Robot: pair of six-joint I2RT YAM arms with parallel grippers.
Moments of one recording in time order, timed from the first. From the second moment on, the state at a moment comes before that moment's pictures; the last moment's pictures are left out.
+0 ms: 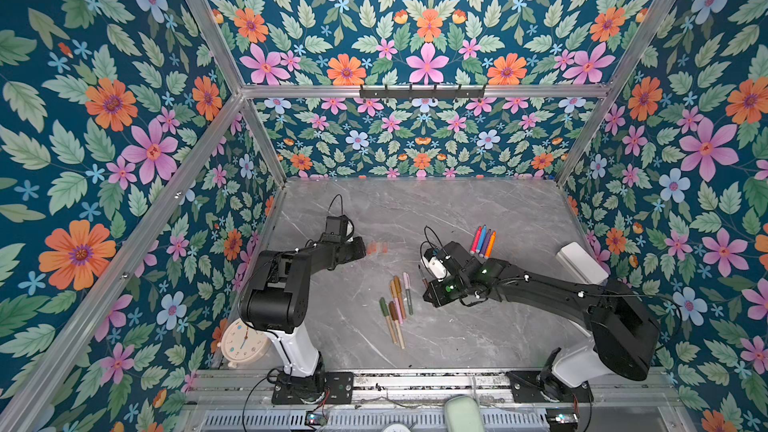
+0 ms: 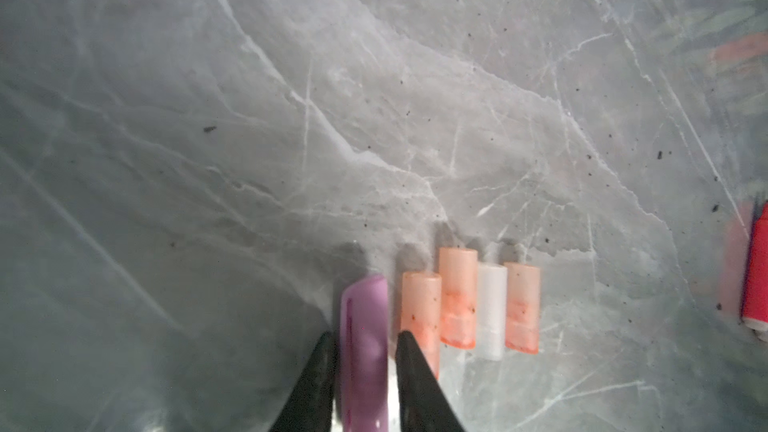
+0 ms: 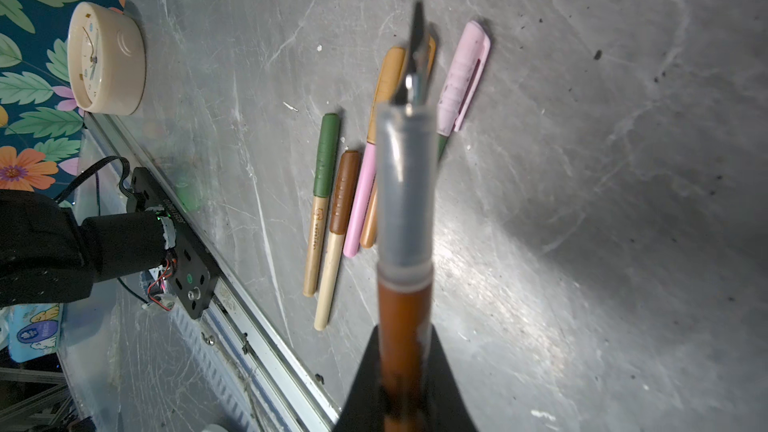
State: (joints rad) left arm -0.18 1.76 0.88 -0.04 0.23 -0.40; right arm 0.84 1.51 0.95 -0.43 -0.31 0.47
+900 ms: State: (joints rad) left arm -0.19 1.39 0.50 0.31 0.36 -0.50; right arm 0.27 1.53 0.94 -0.56 -0.18 0.50
